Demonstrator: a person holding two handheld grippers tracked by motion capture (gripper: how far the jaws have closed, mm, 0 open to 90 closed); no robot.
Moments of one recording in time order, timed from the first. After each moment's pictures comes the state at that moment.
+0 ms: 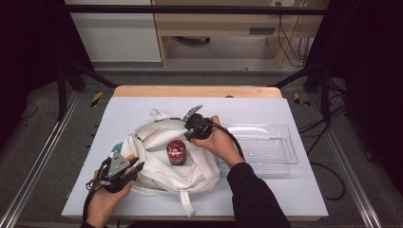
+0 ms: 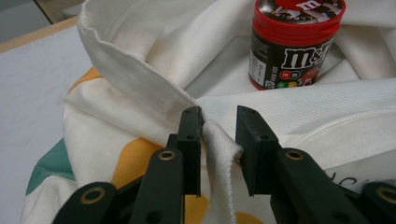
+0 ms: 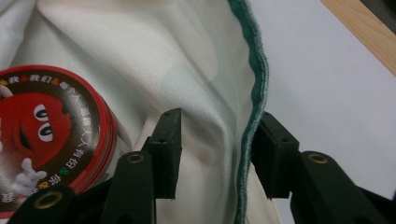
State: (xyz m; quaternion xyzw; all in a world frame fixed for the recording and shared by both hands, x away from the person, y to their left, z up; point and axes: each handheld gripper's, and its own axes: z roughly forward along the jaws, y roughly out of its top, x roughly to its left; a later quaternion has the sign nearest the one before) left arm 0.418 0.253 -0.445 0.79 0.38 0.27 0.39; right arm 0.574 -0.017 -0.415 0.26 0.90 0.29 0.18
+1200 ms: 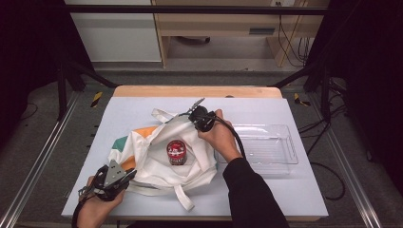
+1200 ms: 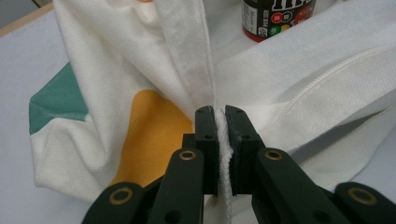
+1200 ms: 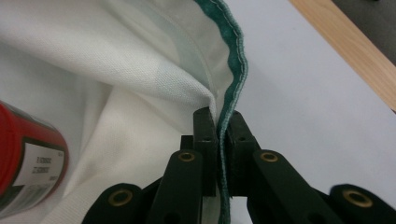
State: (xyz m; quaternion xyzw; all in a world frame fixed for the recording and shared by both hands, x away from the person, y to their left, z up) left arm 0.398 0.266 -0.449 0.83 0.35 0.27 0.33; right arm 0.597 -0.026 -0.409 0.31 0.89 0.23 0.21
